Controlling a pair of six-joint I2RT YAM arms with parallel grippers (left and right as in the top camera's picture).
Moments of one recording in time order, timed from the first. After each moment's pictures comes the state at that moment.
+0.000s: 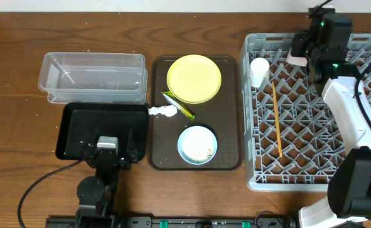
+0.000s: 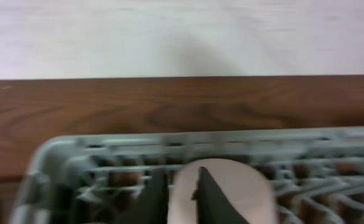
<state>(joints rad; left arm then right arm) -0.09 0.01 0.02 -0.12 -0.04 0.04 -0.04 1.73 1.34 -0.15 0.06 0.01</state>
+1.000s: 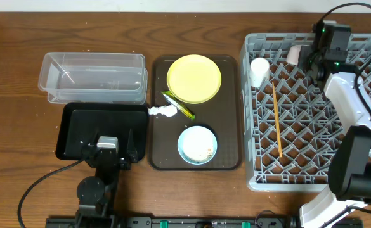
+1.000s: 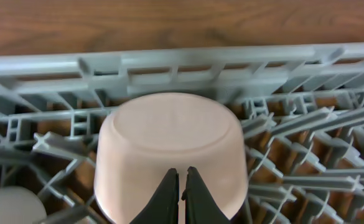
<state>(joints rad) -0.09 0.01 0.02 -0.12 -0.04 0.04 -0.10 1.85 1.34 -0.27 0.12 -0.02</state>
